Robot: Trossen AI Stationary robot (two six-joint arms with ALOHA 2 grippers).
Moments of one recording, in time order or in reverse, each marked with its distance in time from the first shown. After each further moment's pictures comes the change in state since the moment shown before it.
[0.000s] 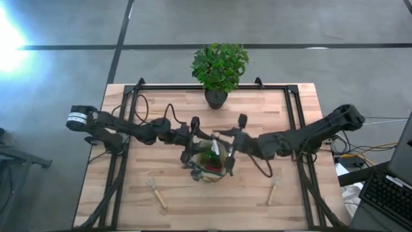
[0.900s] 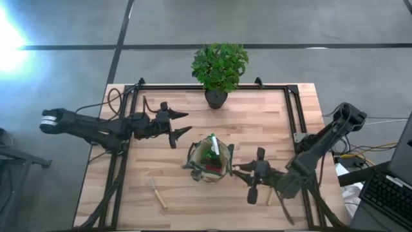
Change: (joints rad) left arm 0.000 -0.469 -0.096 -0.559 -0.529 0.054; right arm 0.391 -0.023 -0.139 -0.142 0.297 0.582
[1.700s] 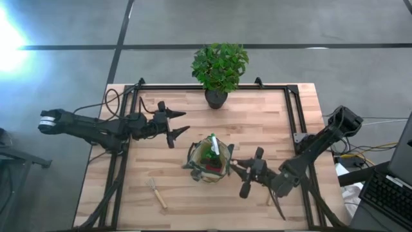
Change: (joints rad) left arm 0.000 -0.041 -0.031 0.016 -0.016 0.070; right arm -0.035 0.092 -0.135 0.348 0.150 -0.070
